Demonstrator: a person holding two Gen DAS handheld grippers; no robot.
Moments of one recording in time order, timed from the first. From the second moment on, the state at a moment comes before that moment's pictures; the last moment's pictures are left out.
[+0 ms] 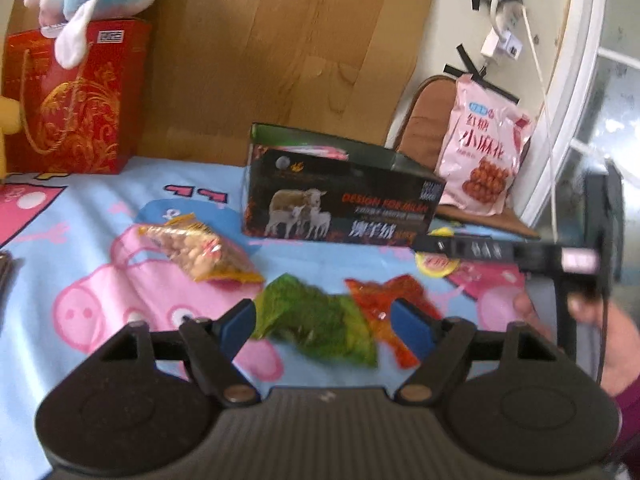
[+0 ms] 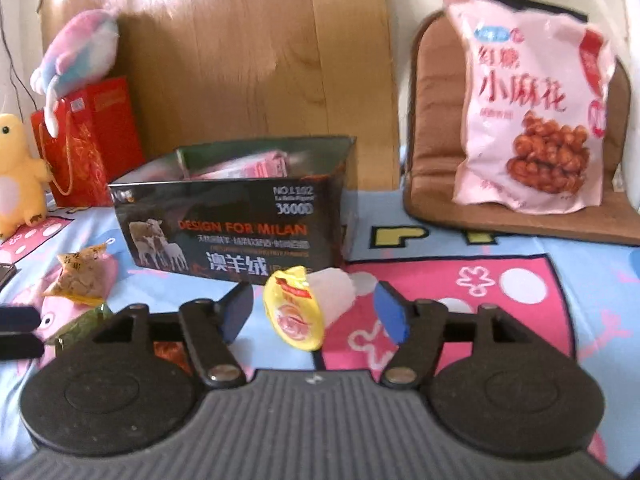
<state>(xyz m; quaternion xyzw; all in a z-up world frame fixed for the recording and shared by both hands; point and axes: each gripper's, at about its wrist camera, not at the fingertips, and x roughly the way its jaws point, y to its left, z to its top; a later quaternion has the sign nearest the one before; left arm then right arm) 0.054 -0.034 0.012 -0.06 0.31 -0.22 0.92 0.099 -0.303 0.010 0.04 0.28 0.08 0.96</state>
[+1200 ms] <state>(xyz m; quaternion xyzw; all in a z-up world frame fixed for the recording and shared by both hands) -0.019 0.052 0.014 0.02 0.16 -0.03 0.99 -0.012 -0.189 0.020 -0.05 0.18 0.25 0.95</state>
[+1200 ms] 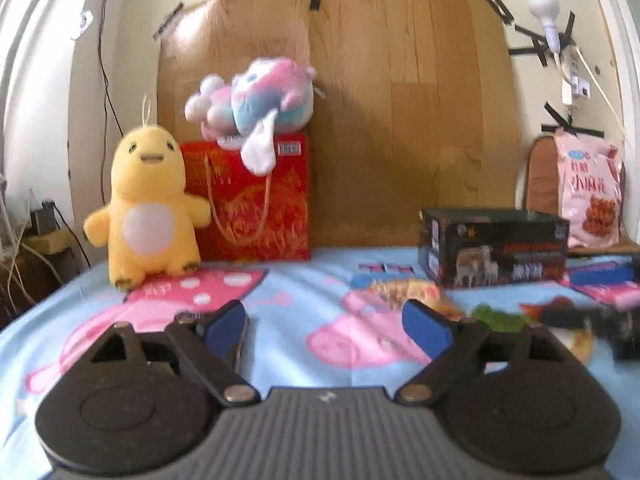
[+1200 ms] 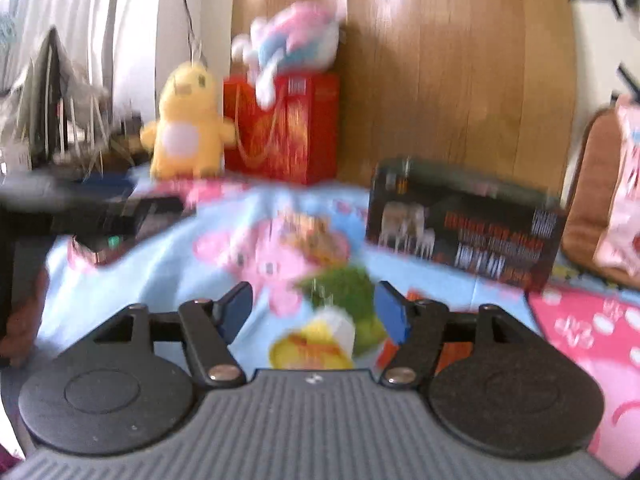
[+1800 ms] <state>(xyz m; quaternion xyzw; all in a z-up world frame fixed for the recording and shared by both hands) 0.044 -0.008 -0.001 0.03 0.29 -0.14 0.95 0.024 -0.204 0.013 0.01 0.15 0.10 0.98</state>
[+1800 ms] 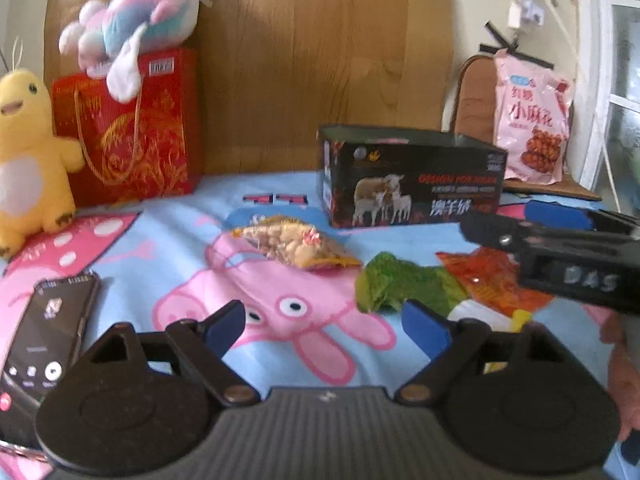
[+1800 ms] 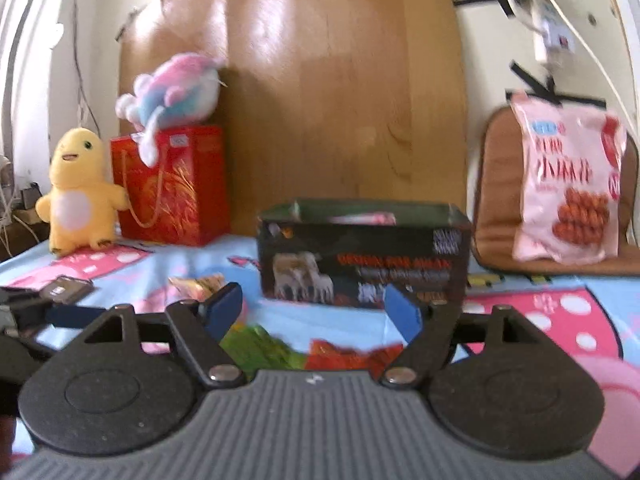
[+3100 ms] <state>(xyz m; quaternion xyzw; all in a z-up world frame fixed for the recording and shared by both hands) 0.160 -0.102 0.093 0.00 0.25 -0.19 0.95 0.106 -0.263 0.060 -0.02 0.18 0.13 0.97</state>
